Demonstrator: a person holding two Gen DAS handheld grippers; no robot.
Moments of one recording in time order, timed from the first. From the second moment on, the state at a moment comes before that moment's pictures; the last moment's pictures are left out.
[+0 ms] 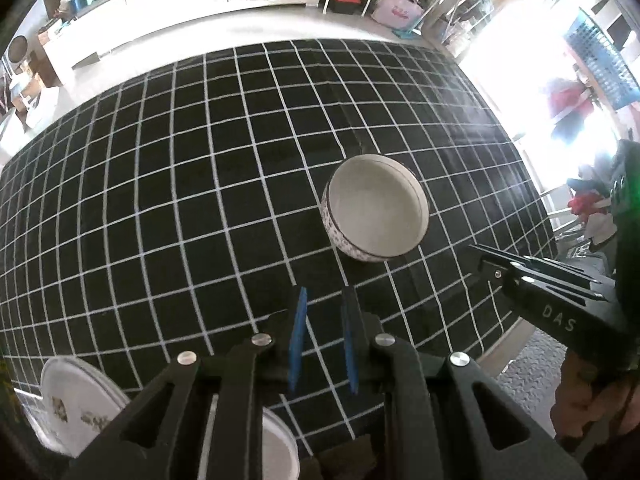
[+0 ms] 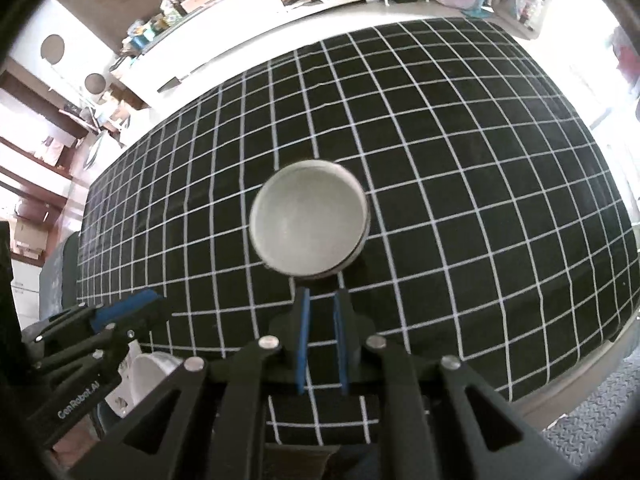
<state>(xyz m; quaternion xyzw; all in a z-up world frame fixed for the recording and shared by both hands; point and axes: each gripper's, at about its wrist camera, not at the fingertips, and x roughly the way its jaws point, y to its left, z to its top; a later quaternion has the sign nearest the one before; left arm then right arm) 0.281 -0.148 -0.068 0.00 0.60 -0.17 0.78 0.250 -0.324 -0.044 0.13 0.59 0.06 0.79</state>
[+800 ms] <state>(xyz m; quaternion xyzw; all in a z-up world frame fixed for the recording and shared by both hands) 0.350 -0.200 -0.138 0.05 0.62 -0.17 0.76 0.302 -0.345 -0.096 0.13 0.61 0.08 0.78</state>
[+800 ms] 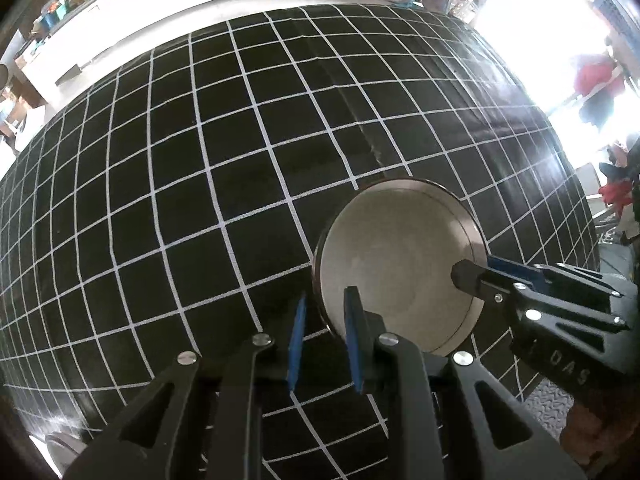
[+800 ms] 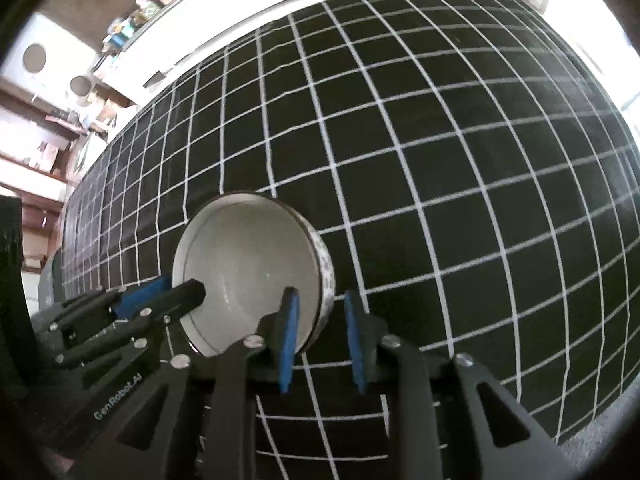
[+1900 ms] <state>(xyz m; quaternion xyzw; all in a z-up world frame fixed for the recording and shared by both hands) 0.284 0.029 -0.144 0.00 0.65 -0.08 0.76 0.265 -0.166 -0.093 0.01 0.63 0.17 0.75</state>
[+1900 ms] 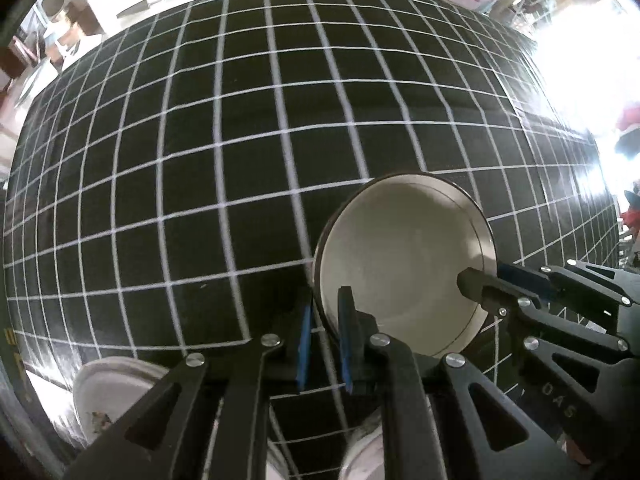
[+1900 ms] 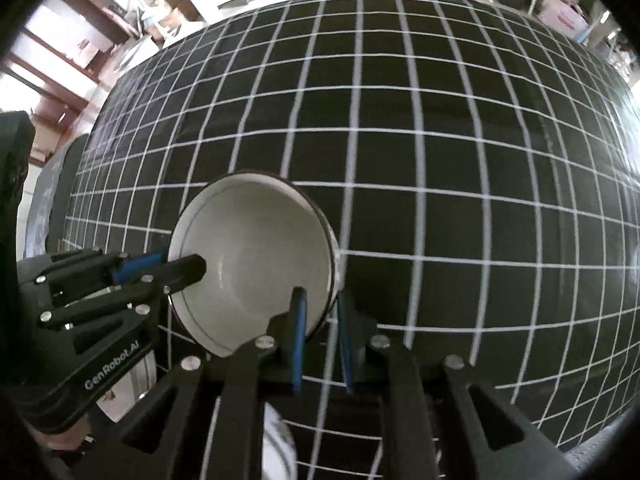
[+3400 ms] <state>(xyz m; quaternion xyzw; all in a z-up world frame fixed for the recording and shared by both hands) 0.202 0.027 -0.038 -0.03 0.58 -0.08 0.81 0.212 -0.111 -0.020 0.01 0.58 0.14 0.80</state>
